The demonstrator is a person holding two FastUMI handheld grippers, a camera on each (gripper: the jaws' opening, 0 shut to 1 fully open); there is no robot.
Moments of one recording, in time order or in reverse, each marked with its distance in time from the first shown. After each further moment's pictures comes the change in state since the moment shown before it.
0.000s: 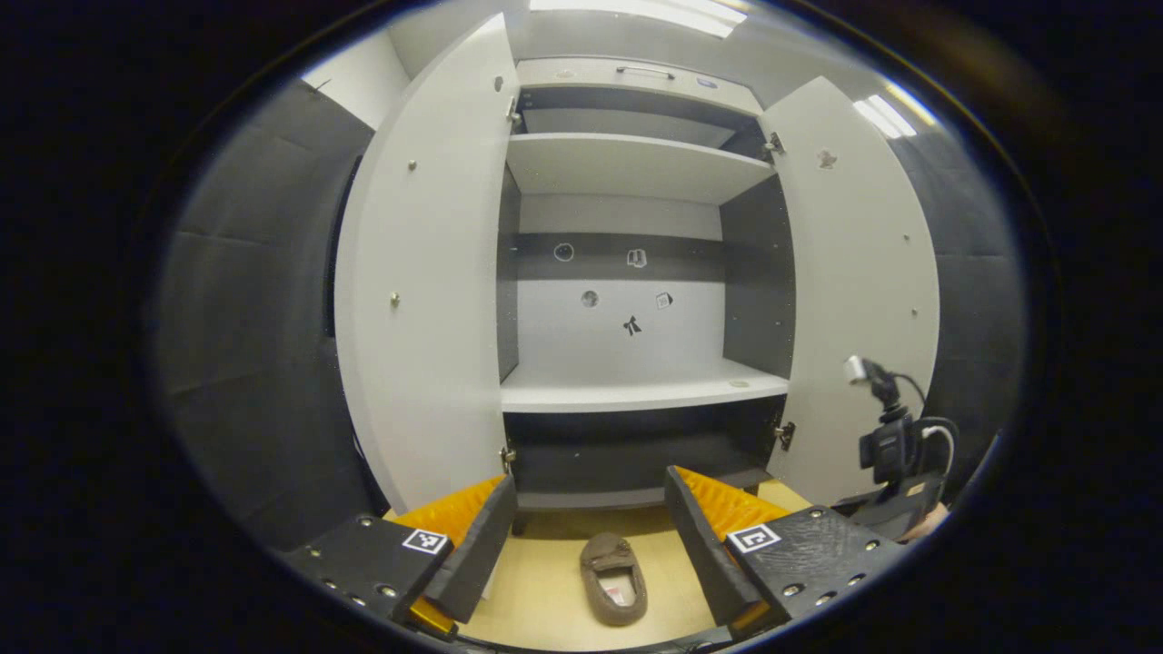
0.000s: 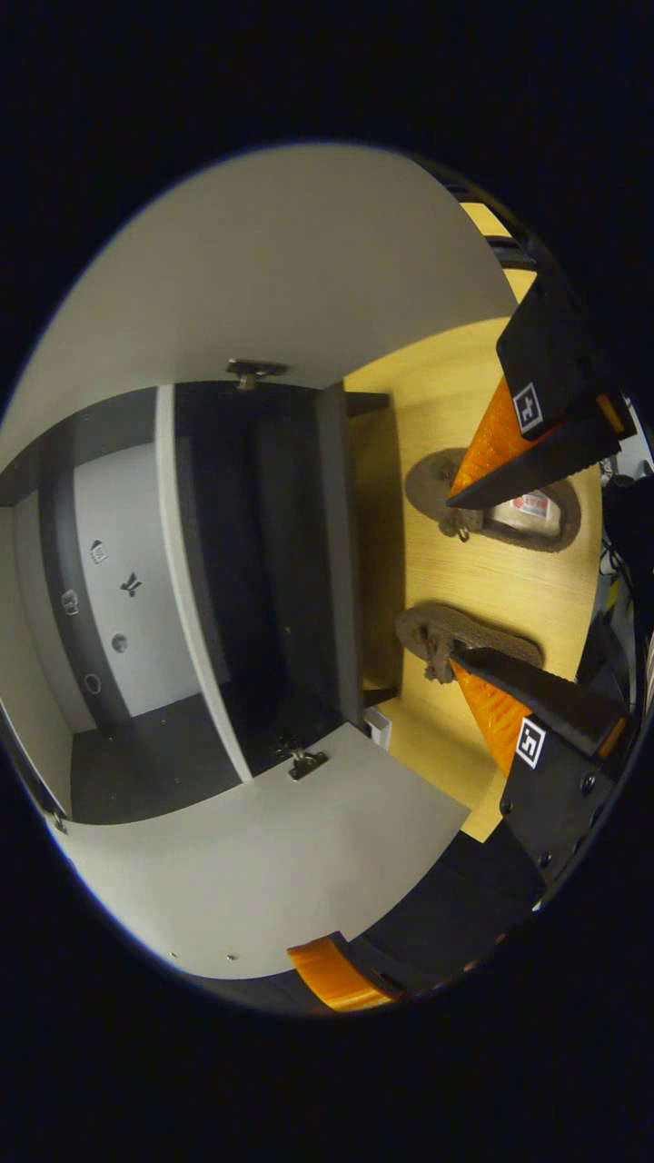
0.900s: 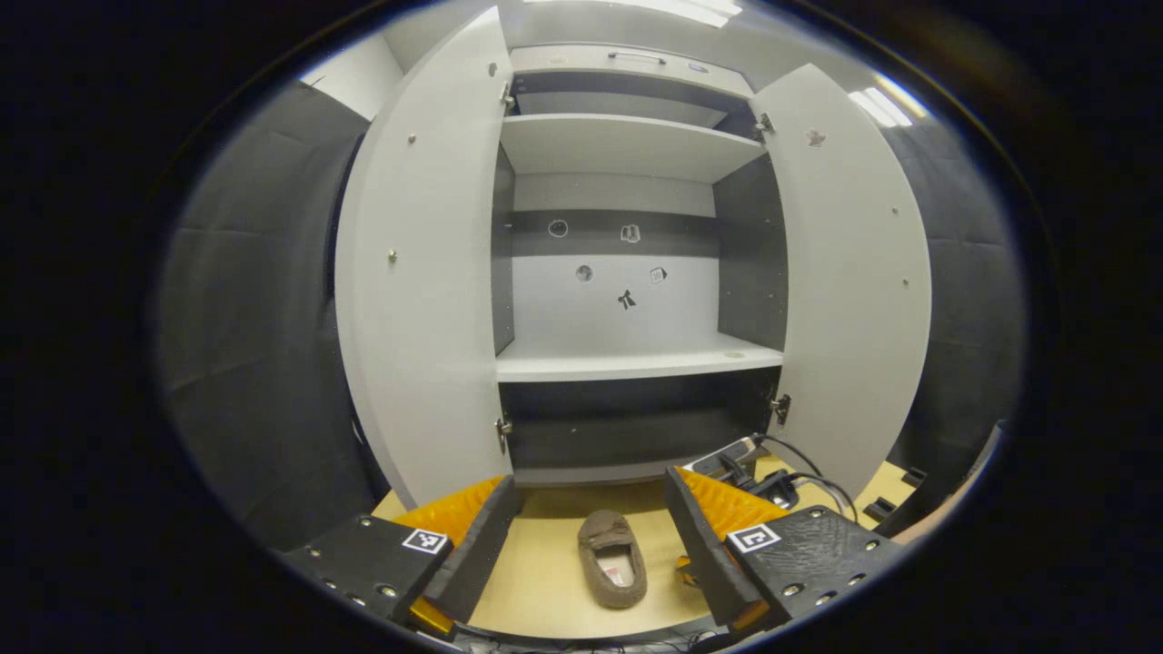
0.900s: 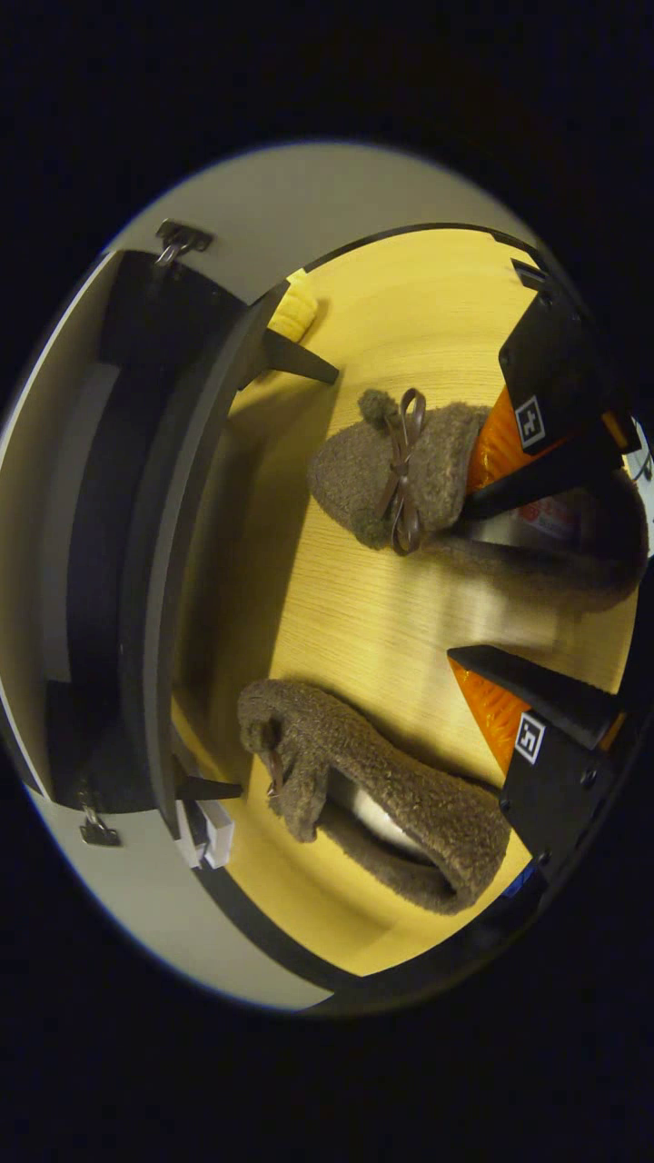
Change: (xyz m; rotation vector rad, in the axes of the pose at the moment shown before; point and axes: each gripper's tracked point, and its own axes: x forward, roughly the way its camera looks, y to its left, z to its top) left arm -0.006 -0.001 -0.025 0.007 0.059 -0.001; right arm 0.118 -0.064 -0.081 -0.358 0.254 -0.331
